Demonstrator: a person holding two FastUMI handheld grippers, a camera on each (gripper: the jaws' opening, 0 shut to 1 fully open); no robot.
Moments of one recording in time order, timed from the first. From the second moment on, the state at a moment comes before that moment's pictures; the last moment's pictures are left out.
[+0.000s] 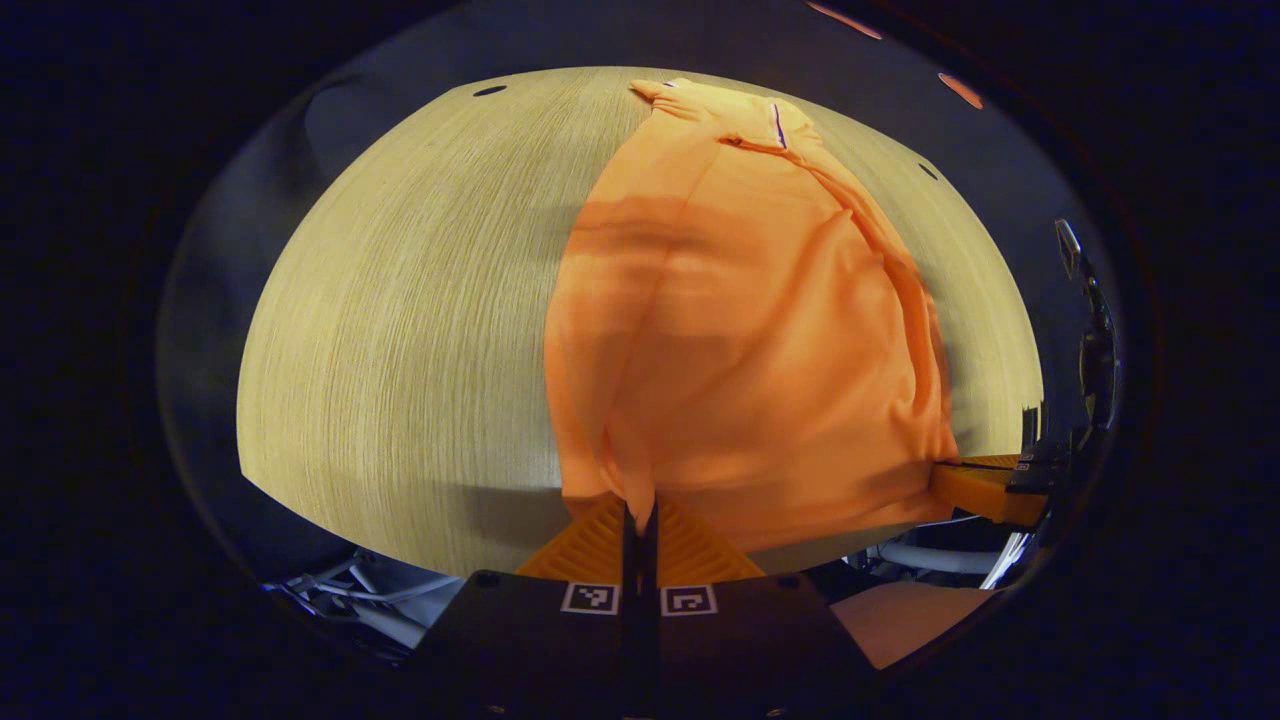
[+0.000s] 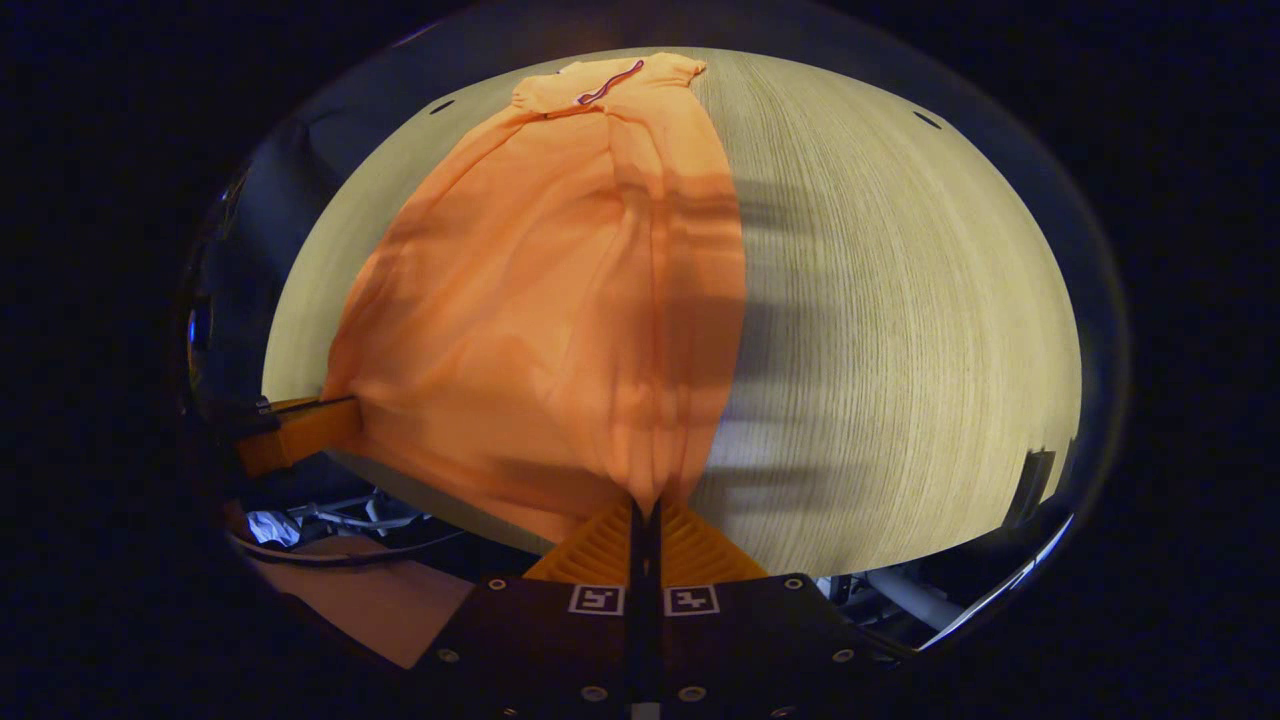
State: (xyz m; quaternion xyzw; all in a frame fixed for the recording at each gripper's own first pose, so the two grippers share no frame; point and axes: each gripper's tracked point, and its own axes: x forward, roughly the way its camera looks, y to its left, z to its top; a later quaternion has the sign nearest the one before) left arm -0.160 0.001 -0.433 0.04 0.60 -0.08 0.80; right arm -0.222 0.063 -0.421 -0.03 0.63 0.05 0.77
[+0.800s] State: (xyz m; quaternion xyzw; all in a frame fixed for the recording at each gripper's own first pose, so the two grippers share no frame) left arm -0.069 -0.014 -0.350 0.00 0.52 -0.07 0.85; right arm -0.116 0.073 -0.326 0.01 0.54 0.07 0.84
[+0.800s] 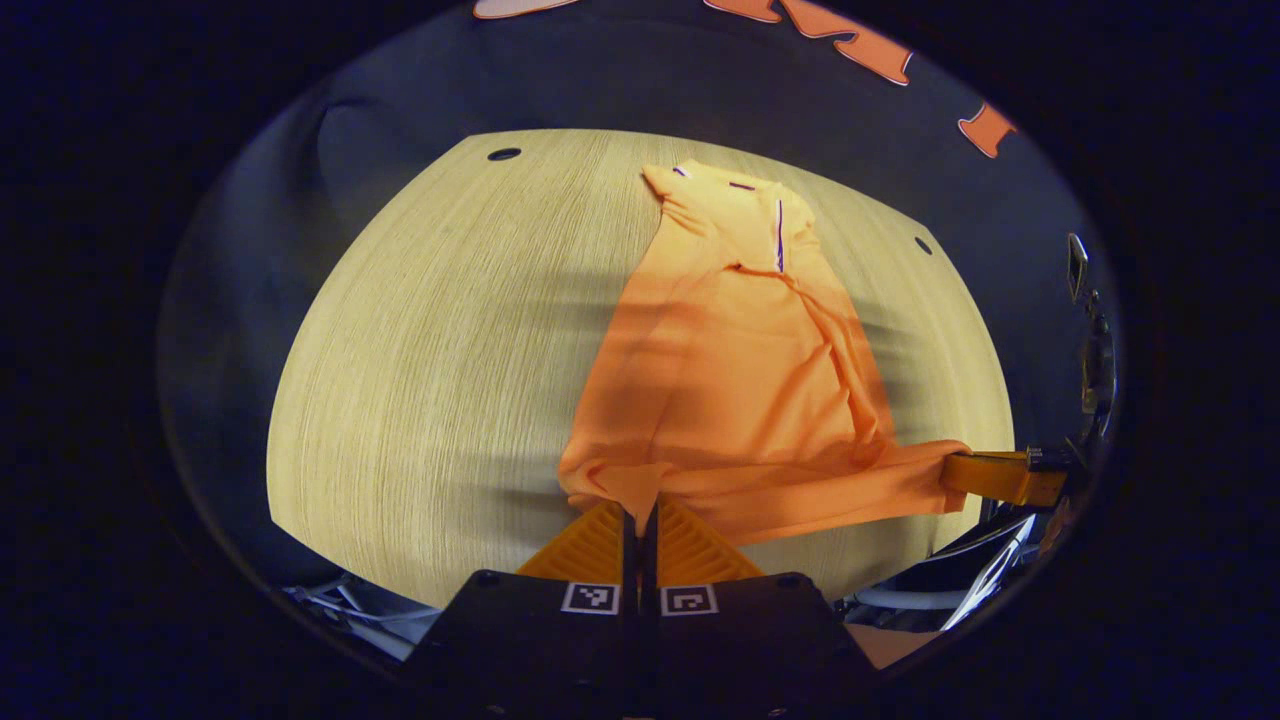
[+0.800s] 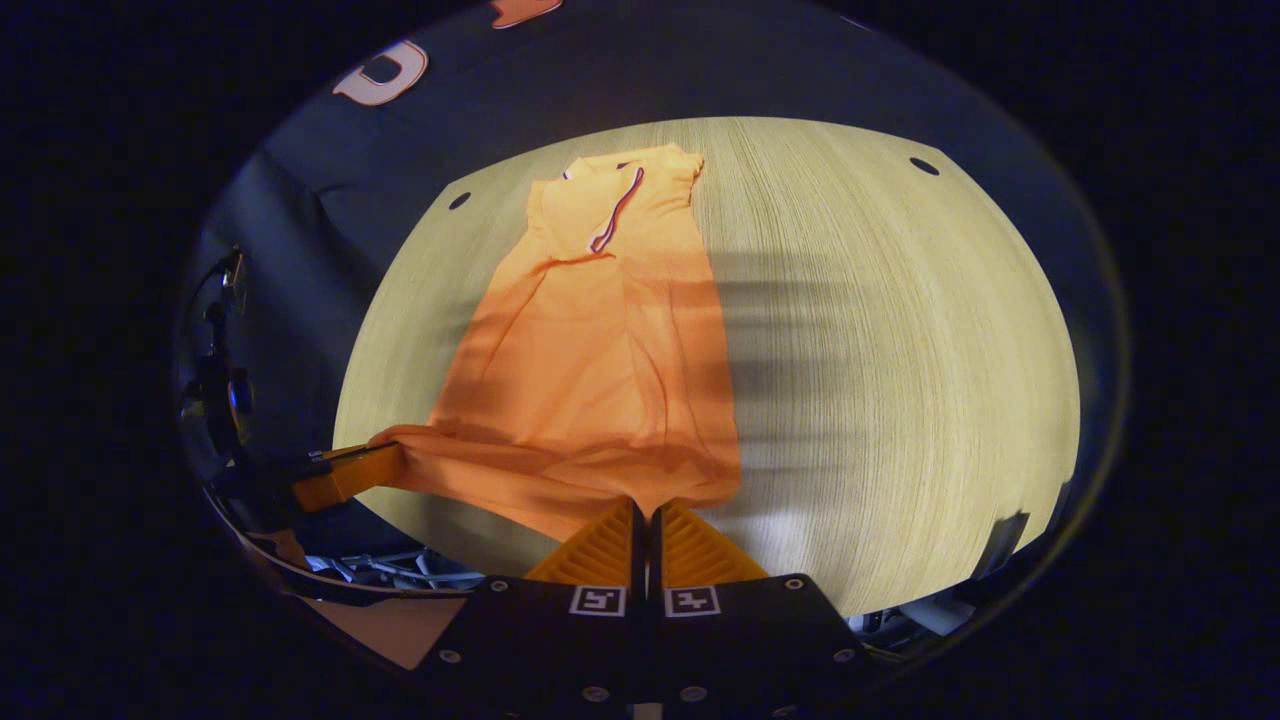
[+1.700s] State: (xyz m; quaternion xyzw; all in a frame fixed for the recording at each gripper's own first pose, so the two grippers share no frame) left arm 0.162 -0.056 -0.250 0.03 0.41 -0.13 0.90; right arm 0.079 0.076 -0.239 0.01 0.43 0.06 0.90
